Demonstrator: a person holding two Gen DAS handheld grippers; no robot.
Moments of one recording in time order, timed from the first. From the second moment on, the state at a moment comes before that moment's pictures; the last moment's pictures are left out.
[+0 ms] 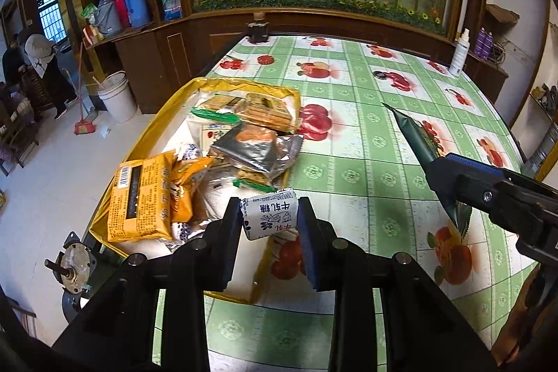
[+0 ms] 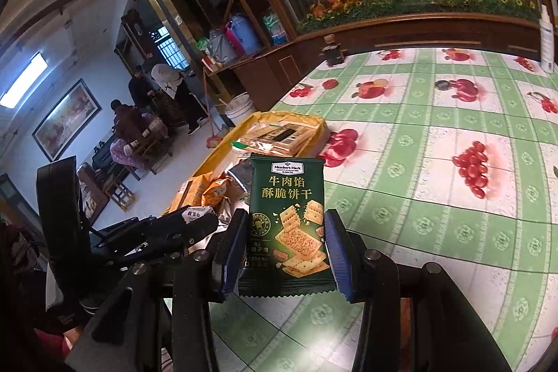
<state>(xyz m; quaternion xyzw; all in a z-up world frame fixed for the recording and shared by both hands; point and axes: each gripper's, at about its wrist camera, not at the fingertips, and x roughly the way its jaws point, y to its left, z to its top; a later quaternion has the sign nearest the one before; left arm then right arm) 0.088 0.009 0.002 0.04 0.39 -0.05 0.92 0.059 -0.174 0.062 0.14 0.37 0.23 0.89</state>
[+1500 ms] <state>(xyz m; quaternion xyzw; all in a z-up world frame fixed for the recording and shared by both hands) 0.159 0.082 -0.021 0.01 0.42 0.02 0.91 0.192 -0.060 0.038 0.10 0.40 0.29 0.86</state>
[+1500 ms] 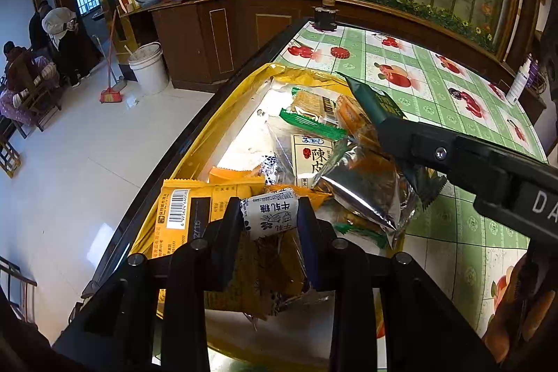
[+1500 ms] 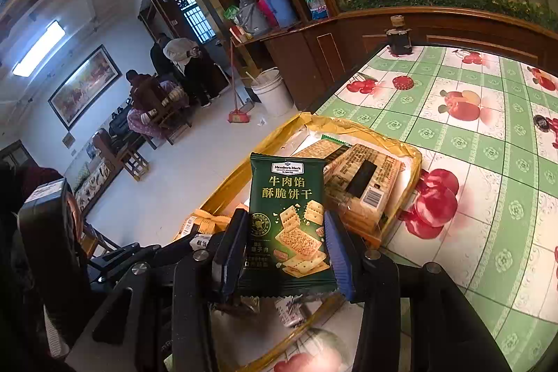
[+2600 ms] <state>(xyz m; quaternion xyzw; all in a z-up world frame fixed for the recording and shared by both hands) 0.147 0.076 -0.014 0.00 0.44 0.03 0.90 0.201 -0.074 0.034 0.11 0.41 0.27 0.86</state>
